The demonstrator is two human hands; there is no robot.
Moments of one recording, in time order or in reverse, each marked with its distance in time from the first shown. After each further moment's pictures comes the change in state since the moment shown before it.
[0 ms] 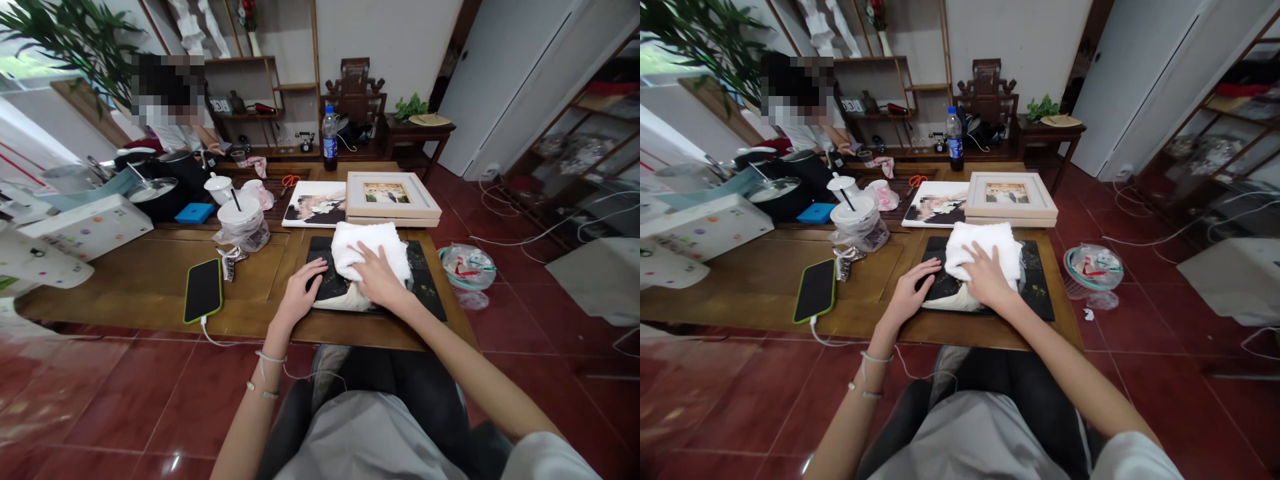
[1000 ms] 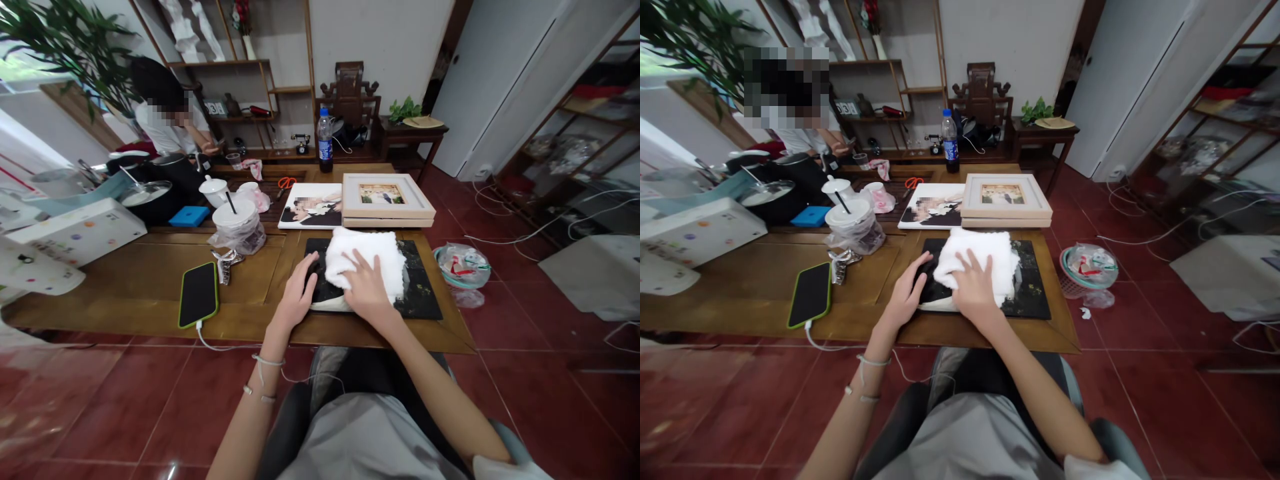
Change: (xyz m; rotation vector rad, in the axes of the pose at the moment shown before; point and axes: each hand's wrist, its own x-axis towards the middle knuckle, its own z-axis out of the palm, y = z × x) left_hand -0.004 0.009 -0.001 -0.011 0.037 -0.051; right_hand -0.009 -0.033 0.010 0.078 0.116 0.171
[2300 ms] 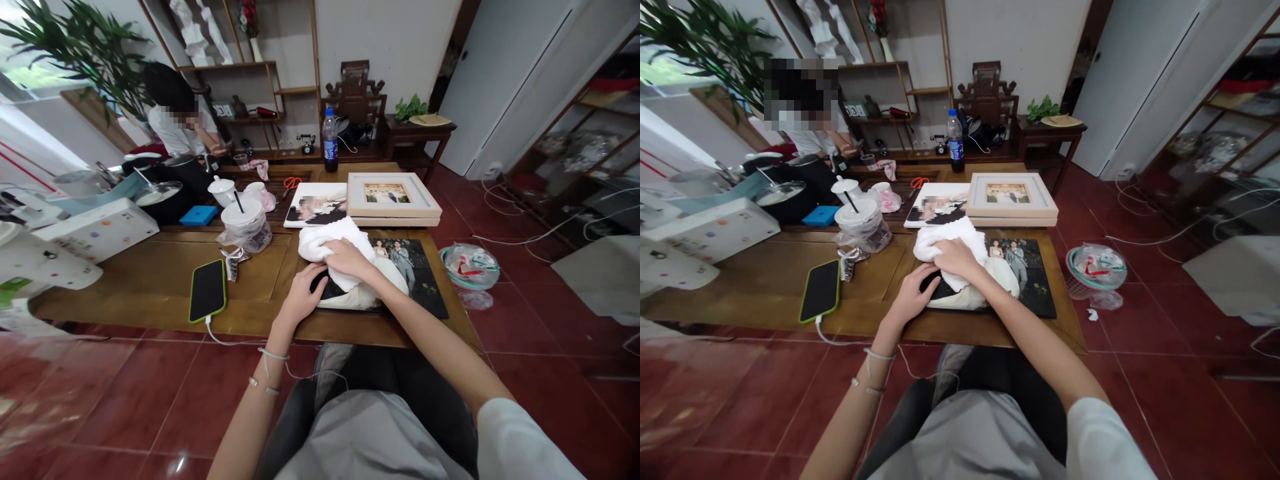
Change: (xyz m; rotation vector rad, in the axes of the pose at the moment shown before) left_hand 0.004 -0.009 0.004 0.120 -0.060 0.064; right_hand 0.086 -0.001 0.004 0.374 -0.133 -0.086
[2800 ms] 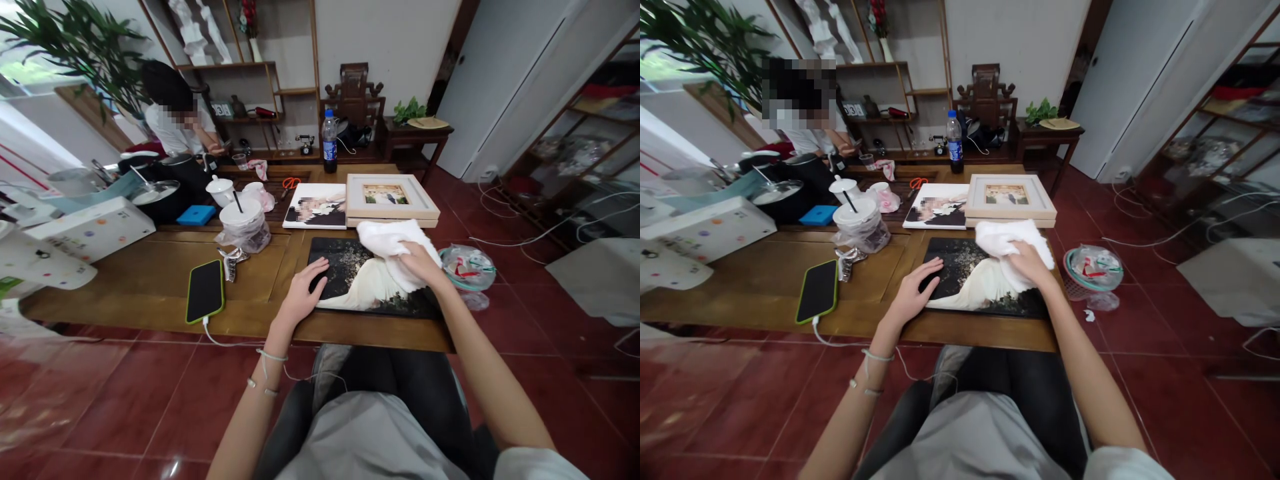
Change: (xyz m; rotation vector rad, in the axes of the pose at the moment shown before) left_hand 0.000 0.000 0.000 -0.049 0.008 0.006; right_hand -0.084 0.095 -0.063 0.029 0.246 0.245
